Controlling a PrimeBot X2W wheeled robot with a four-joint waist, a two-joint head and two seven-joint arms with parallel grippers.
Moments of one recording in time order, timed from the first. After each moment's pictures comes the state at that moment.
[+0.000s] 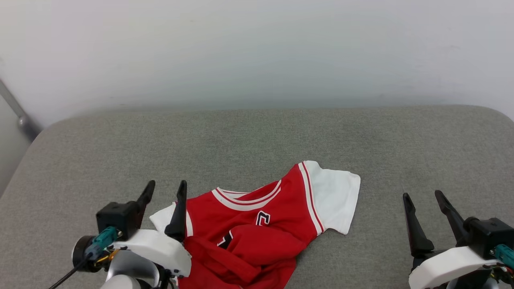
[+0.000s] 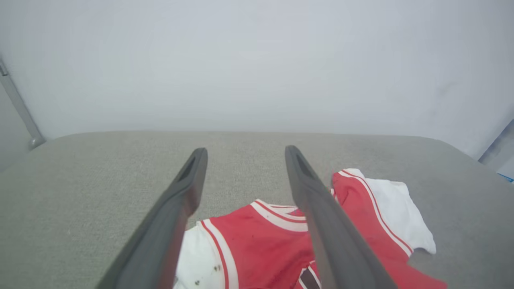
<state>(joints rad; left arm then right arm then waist) -0.13 0.45 -0.50 -0.04 -0.63 0.33 -0.05 0.07 -0.05 -0.04 -0.07 0.11 0.13 0.02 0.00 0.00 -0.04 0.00</state>
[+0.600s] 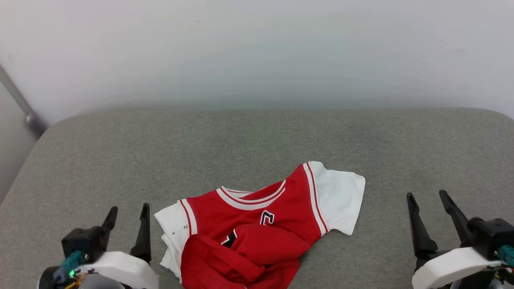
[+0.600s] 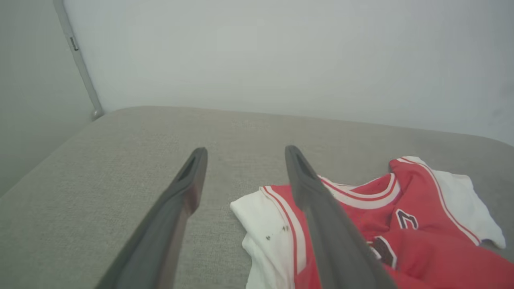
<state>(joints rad) -0.01 0.47 -0.39 -0.01 -0.65 0.35 -0.19 0.08 -0.05 -0.06 -0.10 0.10 0.13 0.04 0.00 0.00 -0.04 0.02</state>
